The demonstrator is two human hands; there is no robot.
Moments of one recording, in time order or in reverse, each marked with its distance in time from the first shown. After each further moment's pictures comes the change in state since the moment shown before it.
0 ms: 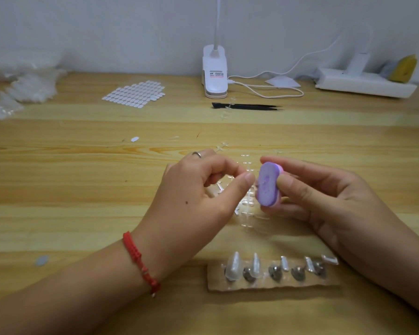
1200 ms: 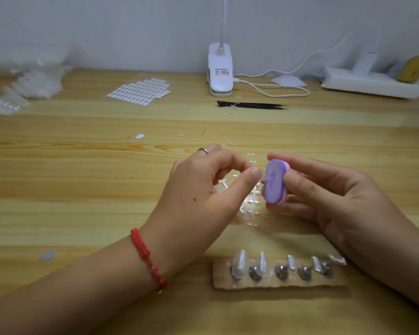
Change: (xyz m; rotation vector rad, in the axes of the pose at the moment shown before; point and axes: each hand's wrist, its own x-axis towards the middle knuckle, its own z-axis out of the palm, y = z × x) left_hand 0.001 0.001 0.001 0.029 0.011 0.011; right_hand 0.001 0.001 0.002 0.000 0.040 -0.011
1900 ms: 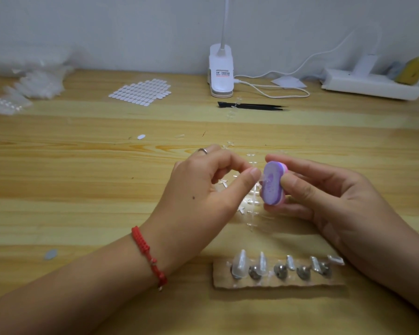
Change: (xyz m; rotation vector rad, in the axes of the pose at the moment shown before) left_hand 0.001 -0.003 -0.001 -0.033 -0.004 -0.017; right_hand 0.000 0.000 0.001 0.010 -0.015 0.002
